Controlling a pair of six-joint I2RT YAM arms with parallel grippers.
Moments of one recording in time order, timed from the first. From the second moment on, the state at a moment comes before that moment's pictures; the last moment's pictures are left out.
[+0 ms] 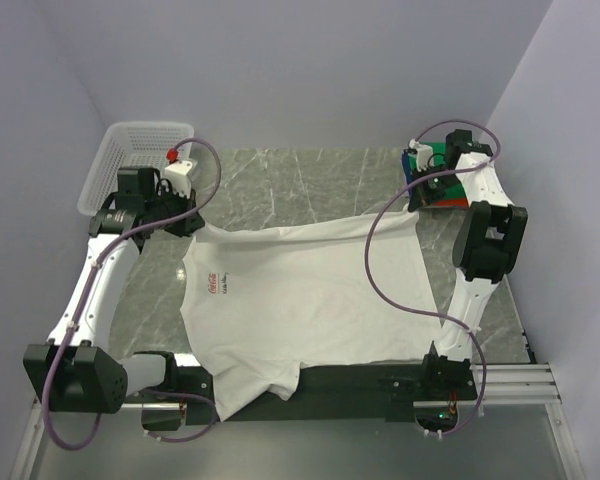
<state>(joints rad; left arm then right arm) -0.04 1.23 1.18 -0.68 0.45 0.17 -0.15 2.13 1.89 -1.05 -0.51 -0.54</state>
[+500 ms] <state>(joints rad) -0.13 1.13 1.06 -0.79 0.44 0.16 -0.16 2.12 1.82 -1.09 -0.52 -0.62</state>
